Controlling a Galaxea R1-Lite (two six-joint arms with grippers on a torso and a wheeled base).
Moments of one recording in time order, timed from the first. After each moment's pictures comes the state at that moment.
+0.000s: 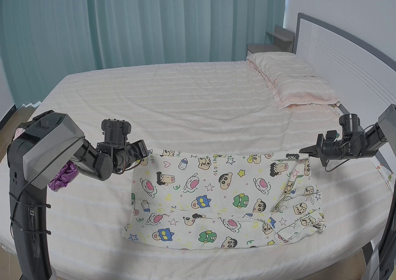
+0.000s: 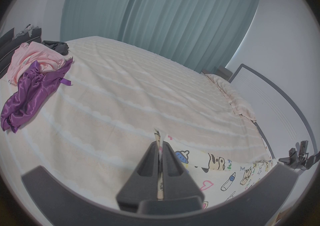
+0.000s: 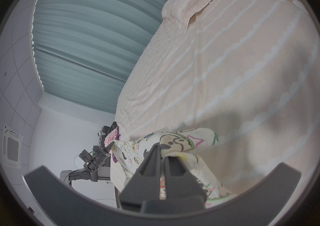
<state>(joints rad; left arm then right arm) -0.20 2.36 -1.23 -0.60 0.05 -0.47 -0.16 2.27 -1.22 -0.30 0.78 0.54</state>
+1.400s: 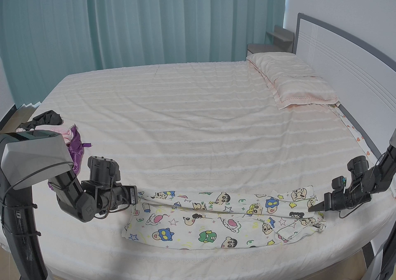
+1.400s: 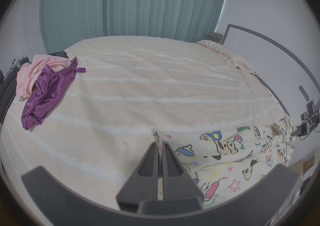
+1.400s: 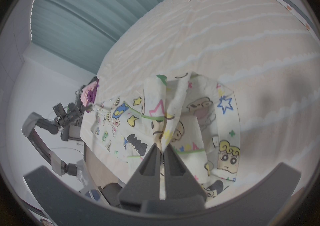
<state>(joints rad) -0.22 2.24 -0.65 -0.88 0.05 -0.21 -0.19 2.11 -0.62 -0.29 0.62 -0.07</state>
